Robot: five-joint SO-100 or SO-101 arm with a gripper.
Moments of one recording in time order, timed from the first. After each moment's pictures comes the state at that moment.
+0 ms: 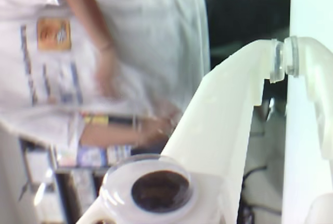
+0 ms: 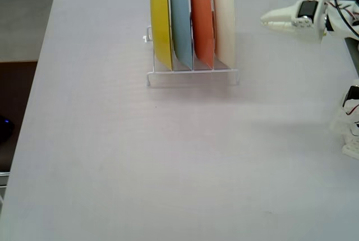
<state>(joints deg) 22.8 150.2 115.9 41.7 -18.5</state>
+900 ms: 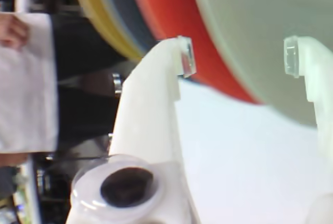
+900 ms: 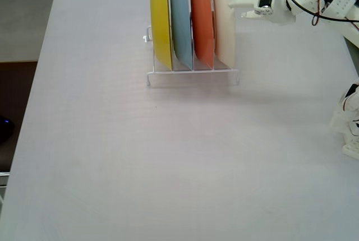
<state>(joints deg) 30.6 117.6 92.5 48.6 -37.2</state>
